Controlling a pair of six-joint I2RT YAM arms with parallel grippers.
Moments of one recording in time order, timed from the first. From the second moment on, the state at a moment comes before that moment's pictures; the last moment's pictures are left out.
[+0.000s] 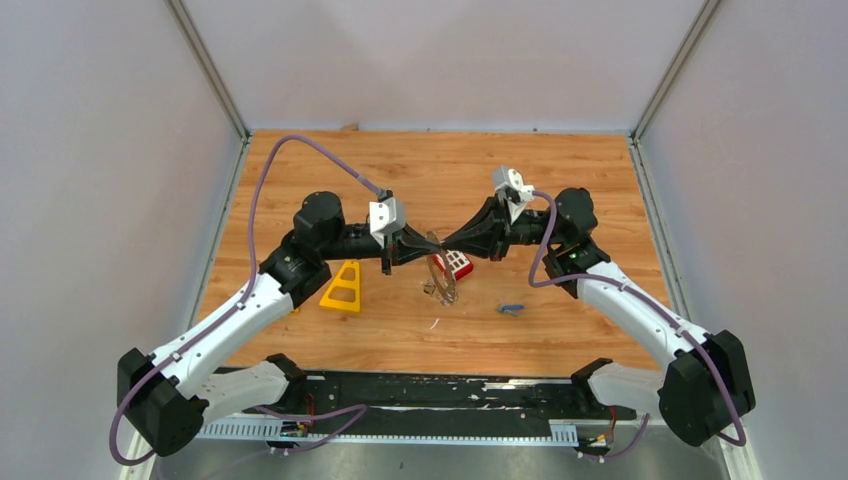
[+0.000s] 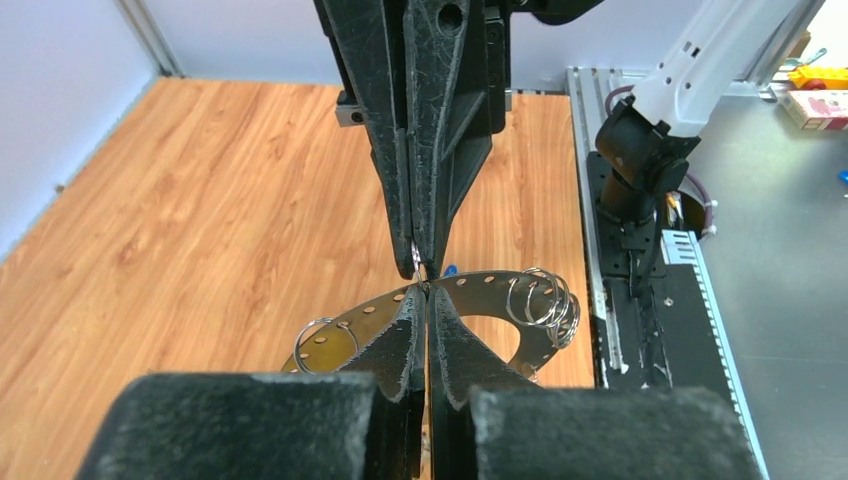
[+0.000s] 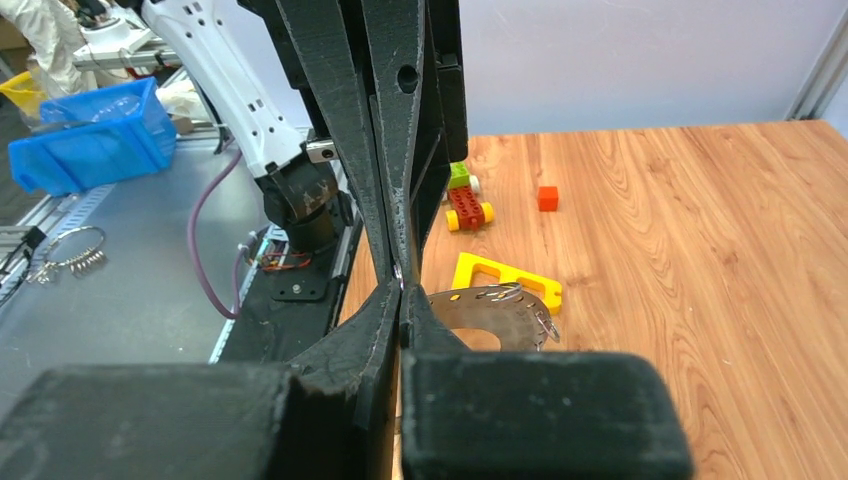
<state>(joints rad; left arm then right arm) -0.66 1.05 0.90 0.09 0.82 0.10 0.50 1.19 0.81 0.64 -1.12 0.32</state>
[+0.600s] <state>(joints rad) -0.67 1.06 1.01 -0.21 0.74 0.25 0.51 1.15 0.85 0.24 -1.07 -0.06</state>
